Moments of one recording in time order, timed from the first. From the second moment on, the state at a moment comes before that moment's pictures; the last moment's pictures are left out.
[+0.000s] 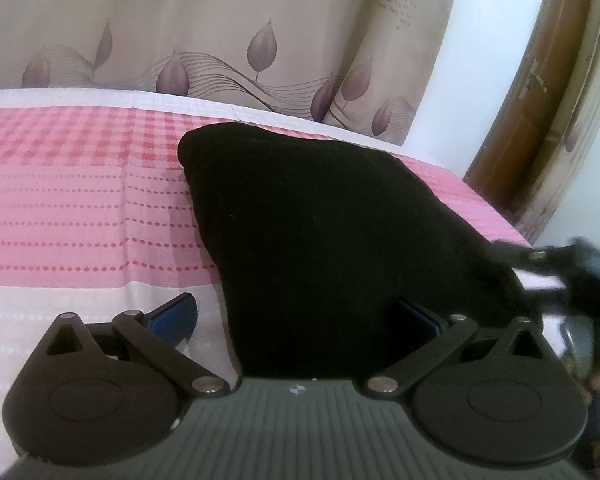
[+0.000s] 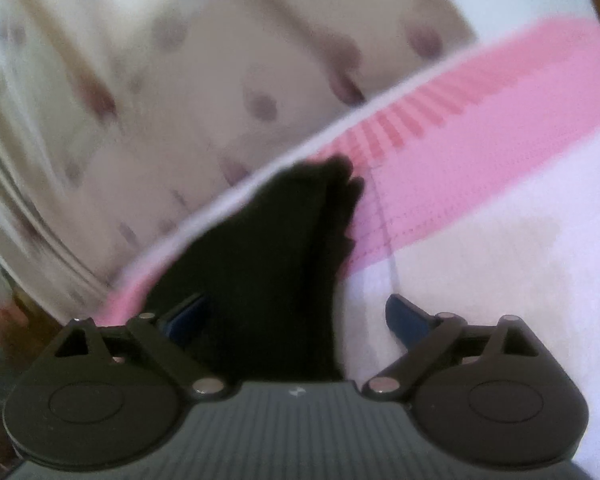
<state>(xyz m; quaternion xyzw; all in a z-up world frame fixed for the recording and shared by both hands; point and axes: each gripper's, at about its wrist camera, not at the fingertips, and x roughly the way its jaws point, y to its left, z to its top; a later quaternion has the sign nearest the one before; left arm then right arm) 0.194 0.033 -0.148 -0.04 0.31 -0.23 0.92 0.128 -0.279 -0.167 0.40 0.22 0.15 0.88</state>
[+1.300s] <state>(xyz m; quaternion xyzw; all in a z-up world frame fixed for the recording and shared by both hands) 0.186 0.062 -0.143 -0.08 0.28 -0.22 0.93 0.056 -0.285 -0.151 0.41 0.20 0.17 0.87</state>
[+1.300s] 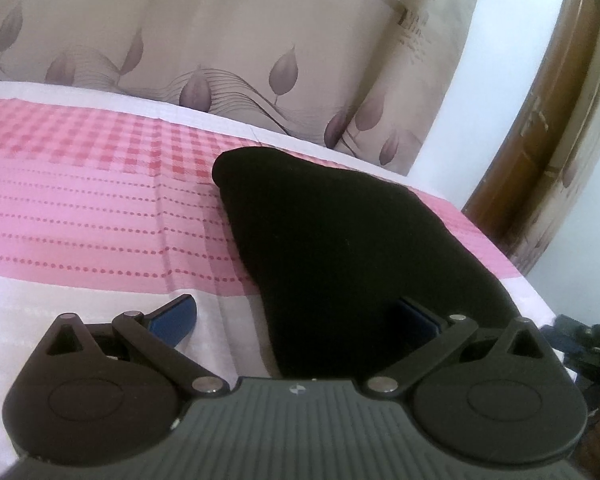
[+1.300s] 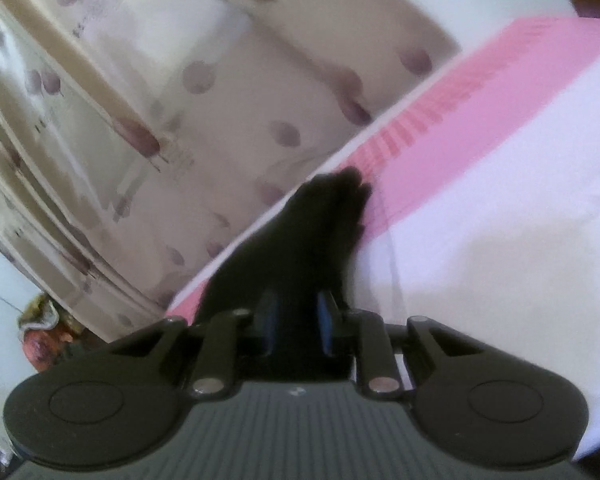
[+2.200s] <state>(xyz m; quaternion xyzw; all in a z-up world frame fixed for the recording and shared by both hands) 0.207 0.072 -0.139 -0.13 0.32 -0.24 0.91 0.194 -0.262 -0.158 0.31 0.31 0.20 0.87</state>
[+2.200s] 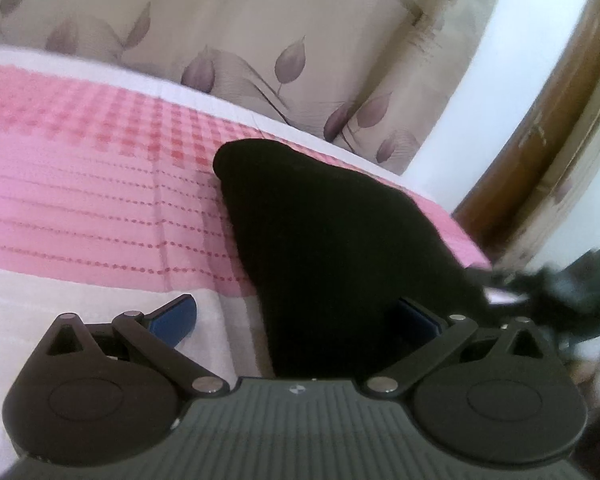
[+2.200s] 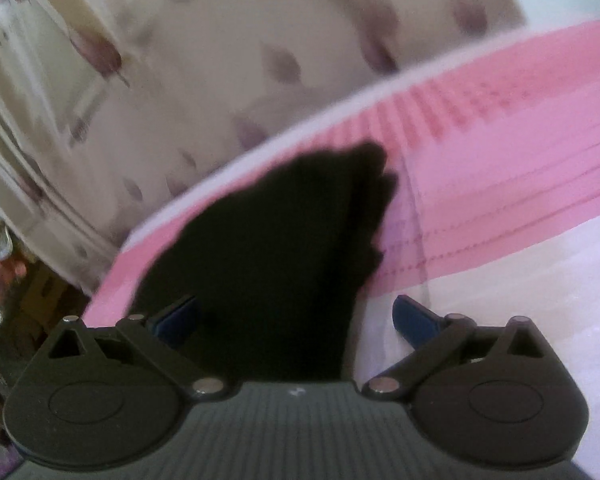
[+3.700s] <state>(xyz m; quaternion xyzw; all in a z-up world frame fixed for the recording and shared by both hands) 0.286 0.009 -0.134 0.03 0.36 -0.29 0.89 0.231 -0.260 -0.162 0.30 0.30 0.32 0.85</state>
